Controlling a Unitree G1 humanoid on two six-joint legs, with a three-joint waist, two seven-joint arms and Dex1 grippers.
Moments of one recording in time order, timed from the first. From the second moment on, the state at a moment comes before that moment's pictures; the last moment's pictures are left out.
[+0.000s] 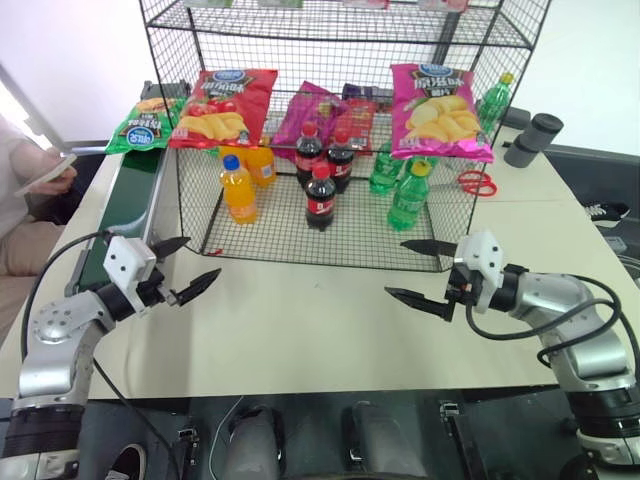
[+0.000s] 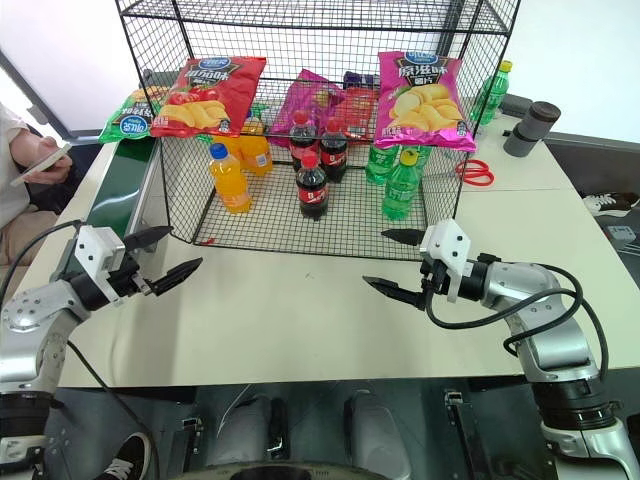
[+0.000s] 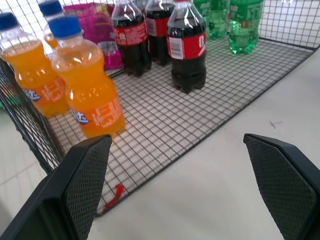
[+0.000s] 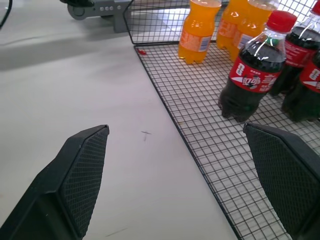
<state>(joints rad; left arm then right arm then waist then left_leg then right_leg) -0.06 0.67 0.27 0.04 -0.41 0.04 -0.92 -0.21 -0.69 -0.05 -0.19 0.42 0.25 1.03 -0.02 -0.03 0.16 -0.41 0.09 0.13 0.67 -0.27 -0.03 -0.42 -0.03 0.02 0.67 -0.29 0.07</state>
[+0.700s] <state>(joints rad) 0.39 0.66 0.50 -0.13 -0.16 -0.25 -0.73 -0.41 -0.53 0.14 -0.06 0.40 0.25 1.11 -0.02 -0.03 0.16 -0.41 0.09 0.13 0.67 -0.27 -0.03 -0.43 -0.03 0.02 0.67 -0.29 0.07</state>
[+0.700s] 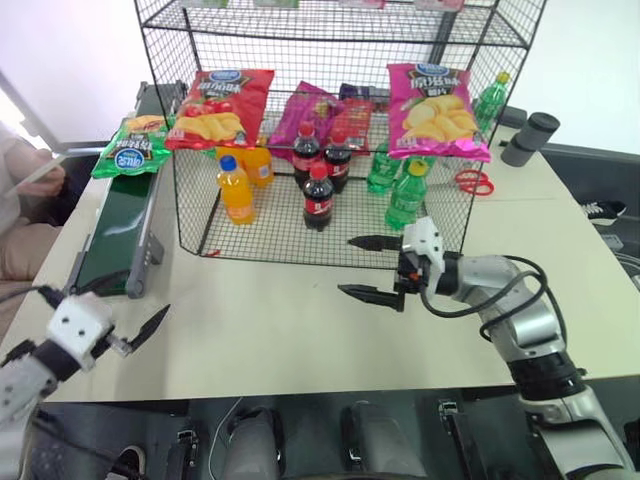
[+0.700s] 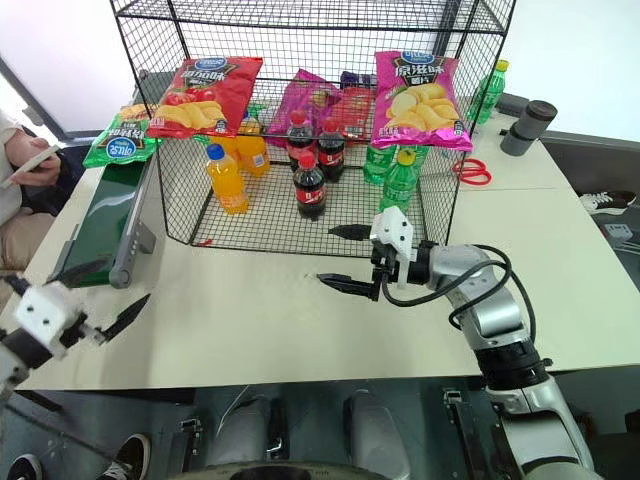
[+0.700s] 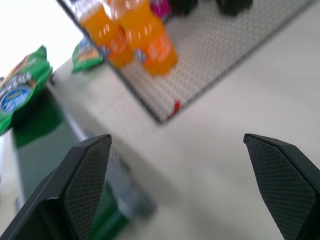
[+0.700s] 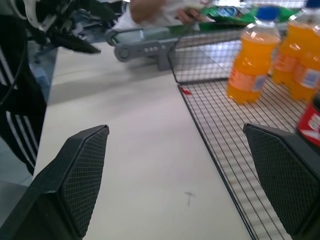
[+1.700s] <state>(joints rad) 0.32 0.94 0.50 0.29 0.52 -0.64 -0.13 -0.44 -0.47 0.15 -0.08 0.54 0.37 1.21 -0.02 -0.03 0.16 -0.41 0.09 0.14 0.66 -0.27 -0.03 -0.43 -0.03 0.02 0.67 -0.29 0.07</state>
